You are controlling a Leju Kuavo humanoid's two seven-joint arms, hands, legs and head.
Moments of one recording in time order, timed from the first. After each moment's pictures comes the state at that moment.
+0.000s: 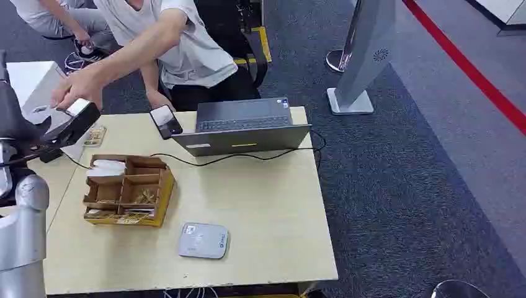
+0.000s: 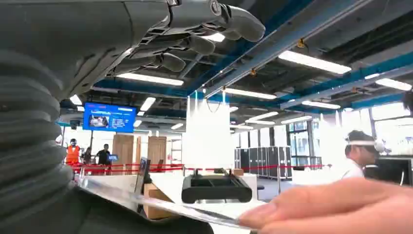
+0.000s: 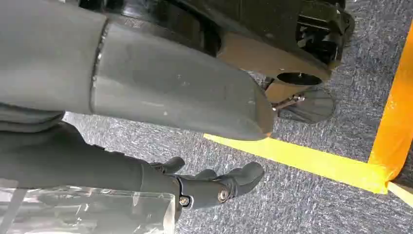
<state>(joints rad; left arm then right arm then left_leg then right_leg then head) -0.61 0.13 -0.13 -1.44 -1.54 -0.06 0.20 -0.09 0.07 0.19 -0.18 0.07 -0.16 -0.02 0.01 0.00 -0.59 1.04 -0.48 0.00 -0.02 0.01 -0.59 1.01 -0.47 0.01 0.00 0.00</state>
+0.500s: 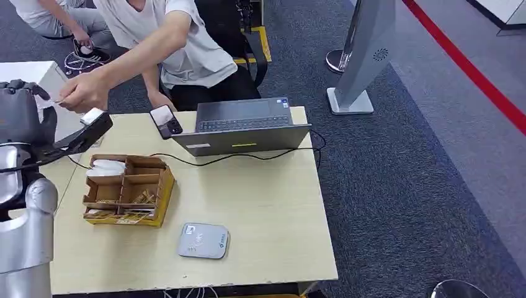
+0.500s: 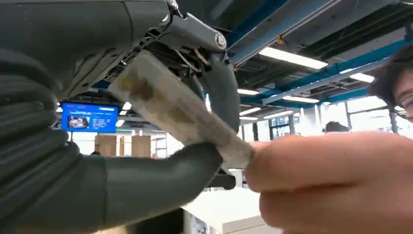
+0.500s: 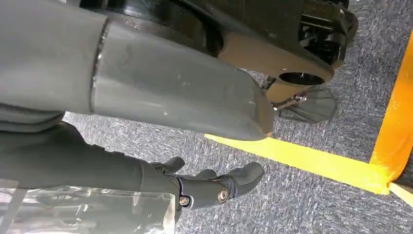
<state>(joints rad) -0.59 0.11 -0.13 -1.41 -1.54 -0.04 0.13 -0.09 0.07 0.19 -0.18 0.08 -0.16 -0.02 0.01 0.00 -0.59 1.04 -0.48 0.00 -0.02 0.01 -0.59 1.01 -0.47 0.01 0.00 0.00</state>
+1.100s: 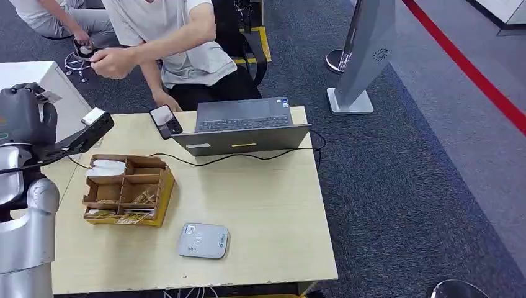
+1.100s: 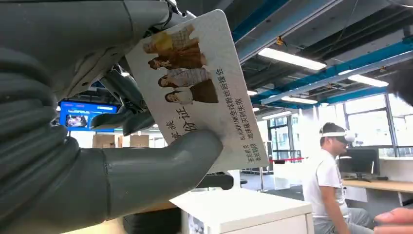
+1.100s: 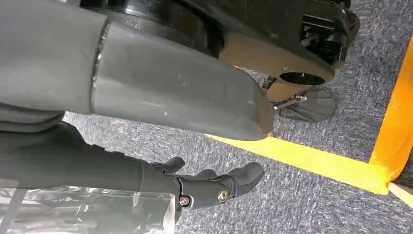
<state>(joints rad) -0.59 0.10 -0.13 -1.41 -1.54 -0.04 0.13 -0.09 0.07 0.19 -0.18 0.09 -0.16 -0.02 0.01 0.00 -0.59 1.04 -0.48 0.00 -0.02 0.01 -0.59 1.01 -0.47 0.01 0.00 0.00</state>
